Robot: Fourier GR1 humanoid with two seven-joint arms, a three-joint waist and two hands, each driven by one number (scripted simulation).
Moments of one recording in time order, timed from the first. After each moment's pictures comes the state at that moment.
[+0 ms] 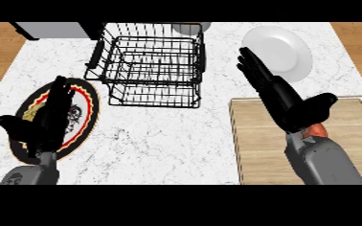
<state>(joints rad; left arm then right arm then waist) -0.08 0.30 0.00 -1.39 0.29 0.21 -0.05 -0.32 -0.30 0.28 -1.61 -0.29 -0.01 0.12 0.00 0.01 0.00</state>
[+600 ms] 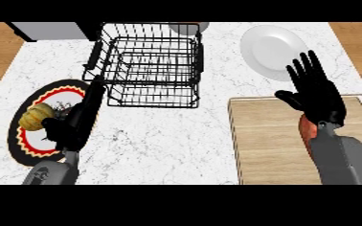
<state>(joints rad) -0.12 0.28 -0.17 -1.38 0.21 0.08 -0.09 -0.27 -0.23 -0.11 -1.36 -0.60 -0.12 0.12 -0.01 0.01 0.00</state>
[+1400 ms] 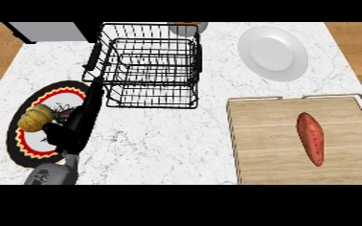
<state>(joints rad) -0.10 0.28 -0.16 -1.37 0.18 0.04 -0.12 -0.13 -0.87 -0.14 -1.43 -0.45 0.32 0.31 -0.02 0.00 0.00</state>
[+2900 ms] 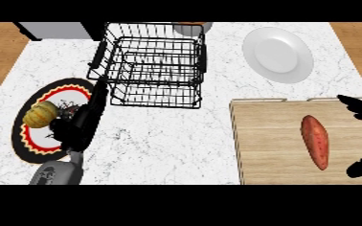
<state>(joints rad) -0.12 0.22 -0.12 -1.36 0.12 -0.01 -0.09 -0.05 -0.80 -0.03 -1.57 -0.15 0.50 0.61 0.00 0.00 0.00</state>
